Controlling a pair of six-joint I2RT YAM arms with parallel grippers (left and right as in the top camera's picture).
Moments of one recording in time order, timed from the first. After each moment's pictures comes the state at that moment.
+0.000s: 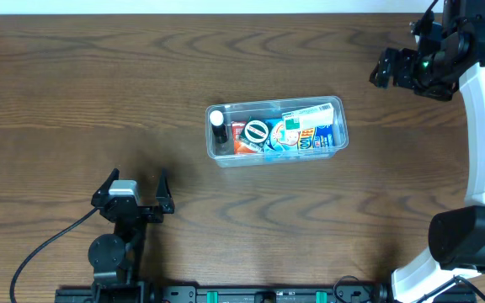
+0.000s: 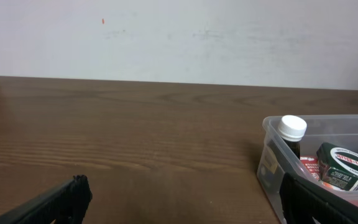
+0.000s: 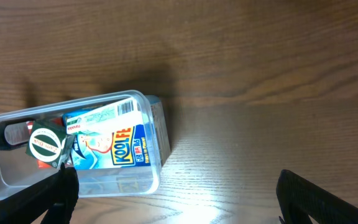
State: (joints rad) left arm 0.05 0.01 0.02 -0.10 0.09 -0.06; right arm -0.08 1.81 1.92 -1.32 -0.21 0.13
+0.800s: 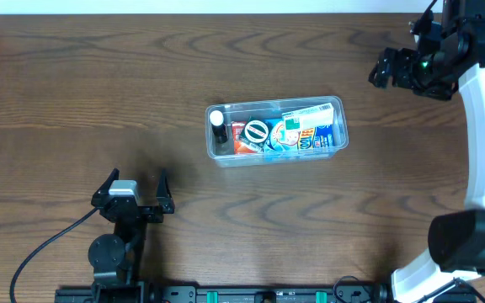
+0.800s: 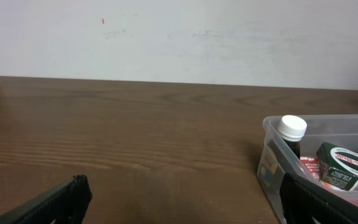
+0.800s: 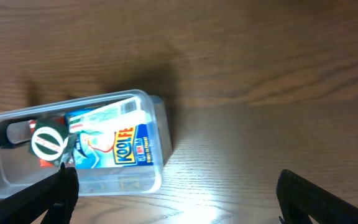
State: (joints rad) left arm 0.05 0.01 0.02 -0.10 0.09 -0.06; right arm -0.07 1.79 1.92 -1.32 -0.21 0.13
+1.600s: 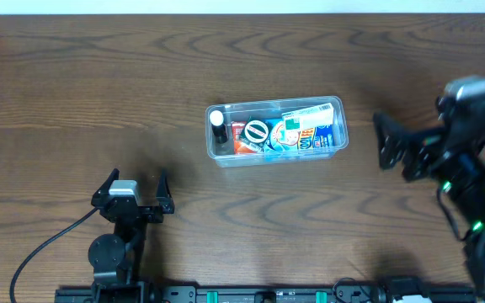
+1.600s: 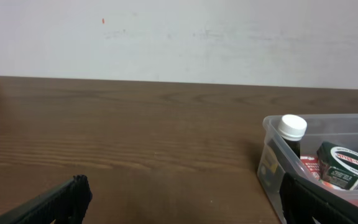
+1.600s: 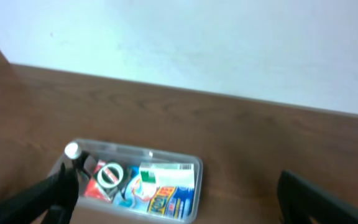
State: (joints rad) left arm 0.05 0.01 0.02 -0.11 0.09 -0.06; right arm 0.08 0.81 1.21 -0.74 -0.22 0.01
